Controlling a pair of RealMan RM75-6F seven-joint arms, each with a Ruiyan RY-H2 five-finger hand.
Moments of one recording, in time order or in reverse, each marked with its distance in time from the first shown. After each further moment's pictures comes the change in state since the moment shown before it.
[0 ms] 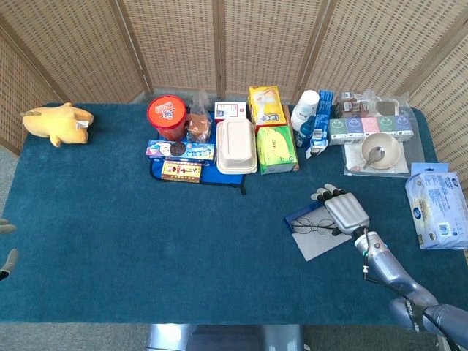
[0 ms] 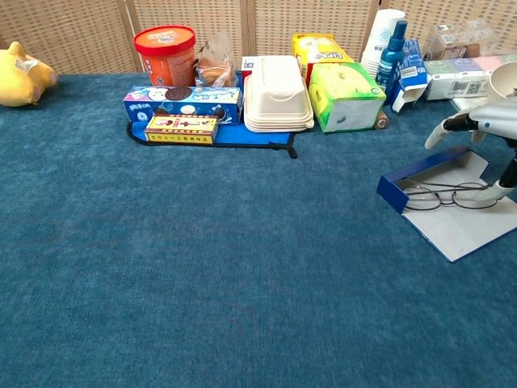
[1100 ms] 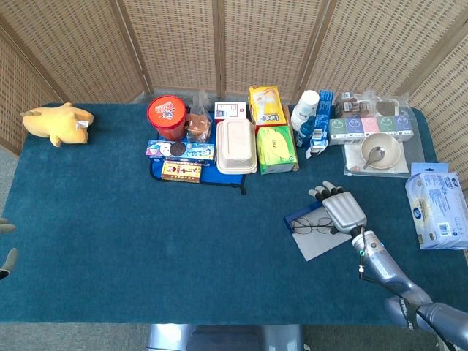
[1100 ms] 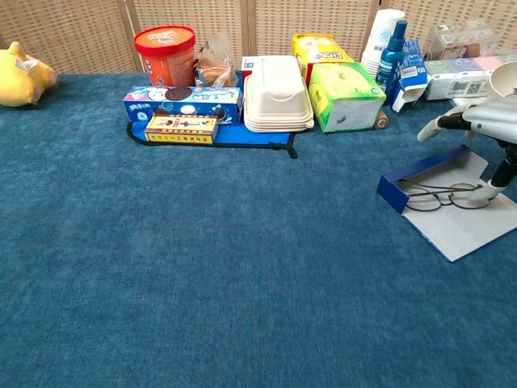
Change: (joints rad) left arm 0.000 -0.006 -0.003 0.013 0.000 0.006 -0.007; right arm 0.008 -0.060 -0.003 0.079 -0.014 0.036 0.000
